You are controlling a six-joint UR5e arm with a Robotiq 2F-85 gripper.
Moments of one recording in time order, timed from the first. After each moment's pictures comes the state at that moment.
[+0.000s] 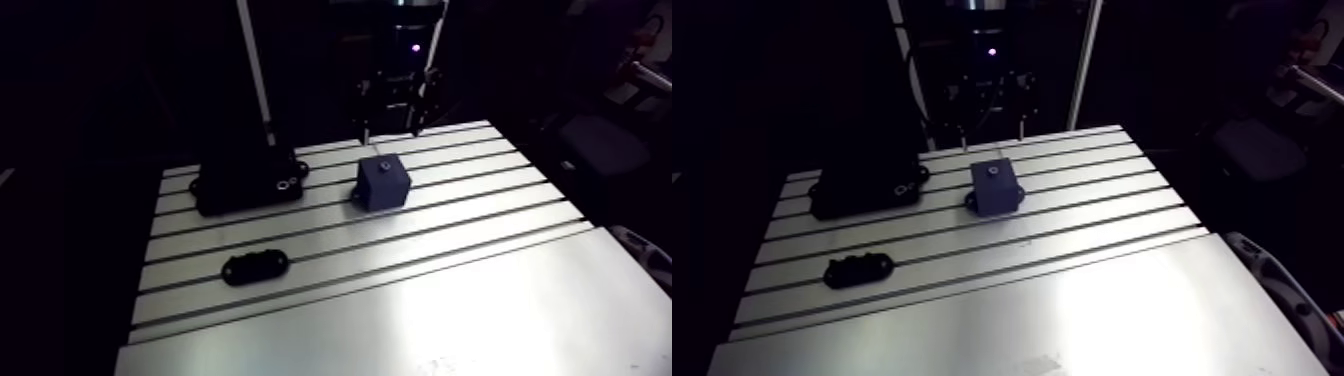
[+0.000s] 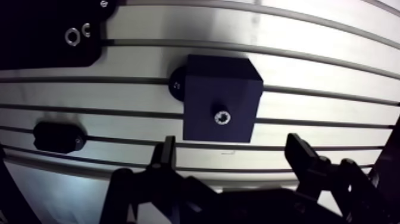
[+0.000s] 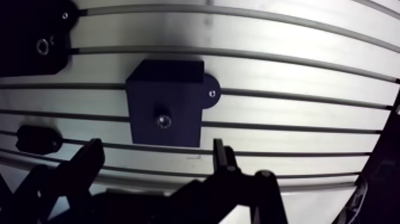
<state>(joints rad) -0.26 -1.19 1.62 -1.85 -1.61 -1.90</state>
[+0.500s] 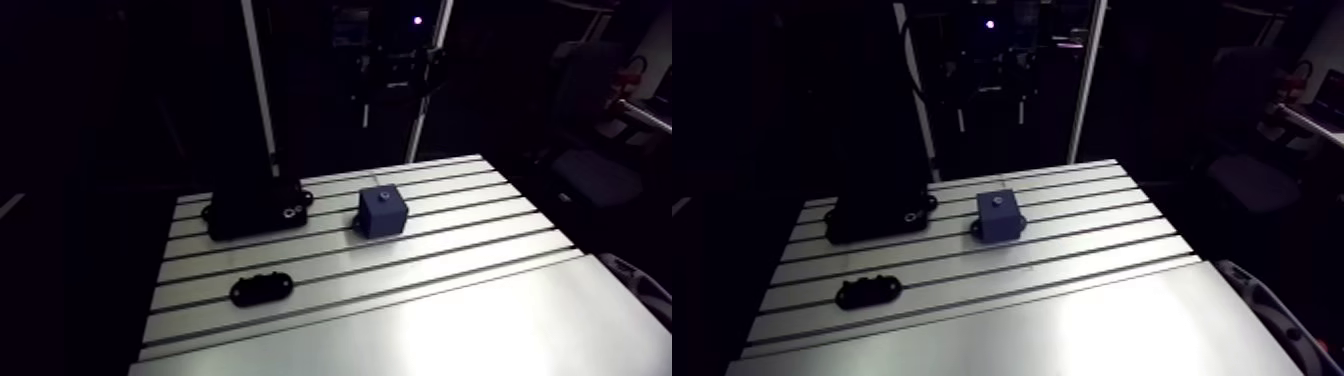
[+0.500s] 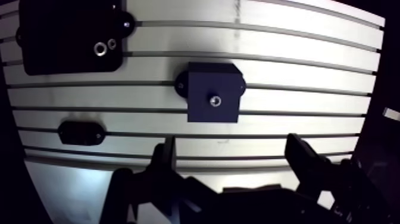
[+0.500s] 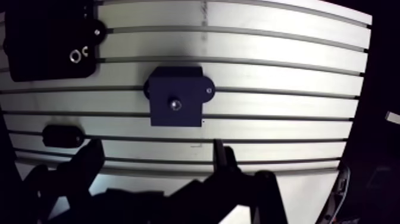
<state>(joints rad) -0.25 -1.31 1.55 -1.78 -1.60 -1.86</state>
